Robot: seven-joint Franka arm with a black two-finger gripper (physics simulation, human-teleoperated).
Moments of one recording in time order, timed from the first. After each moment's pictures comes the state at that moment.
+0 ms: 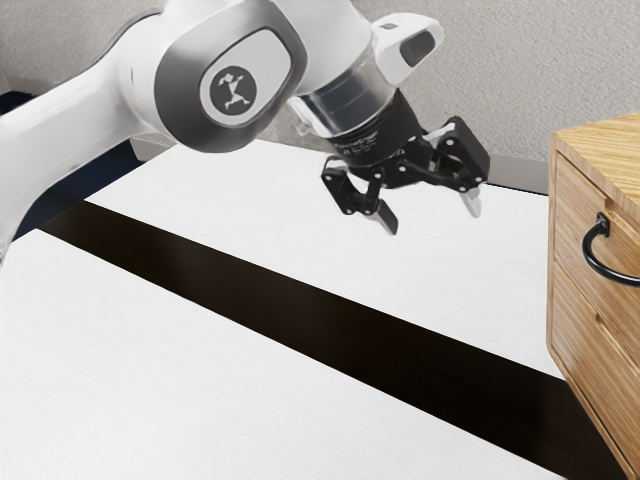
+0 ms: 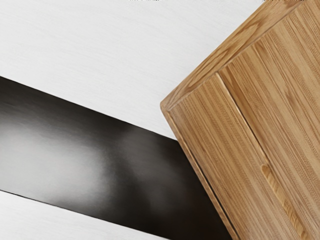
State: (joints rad) arm -0.17 0.07 -0.15 -1.40 -0.11 1.88 -0.65
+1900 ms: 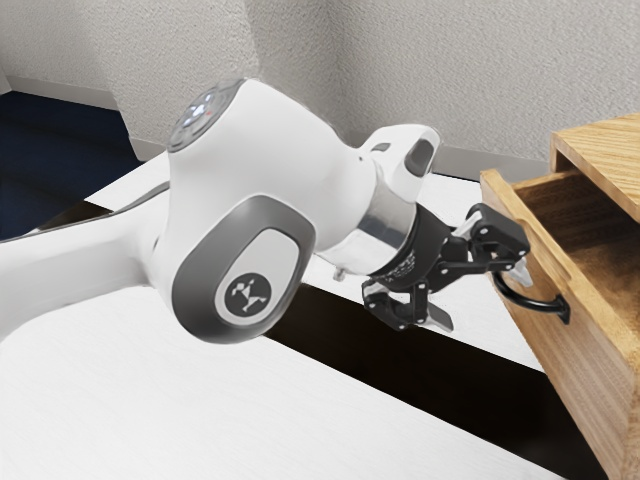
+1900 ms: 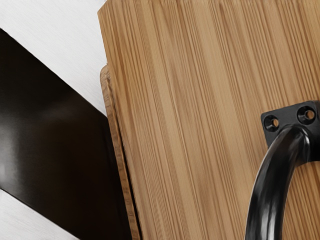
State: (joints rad) arm -0.21 -0.15 -0.20 -1.94 -0.20 2.44 -0.95
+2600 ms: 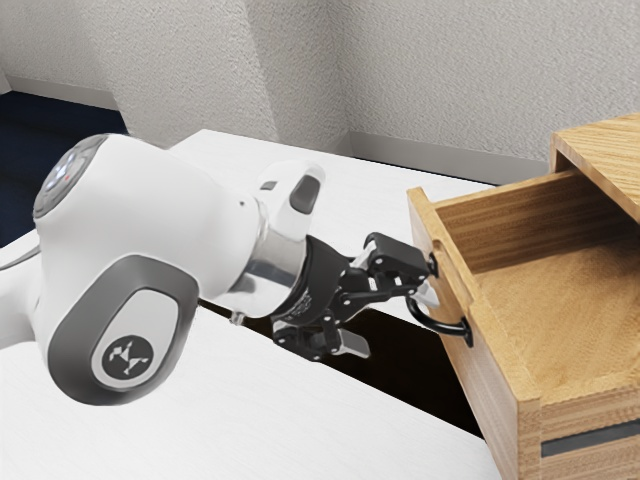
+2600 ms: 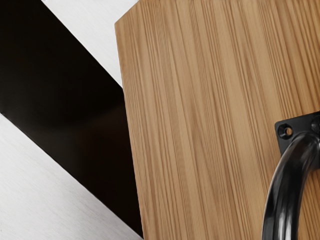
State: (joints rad) arm -0.21 -0.44 -0.15 -2.24 -0.23 2.51 -0.96
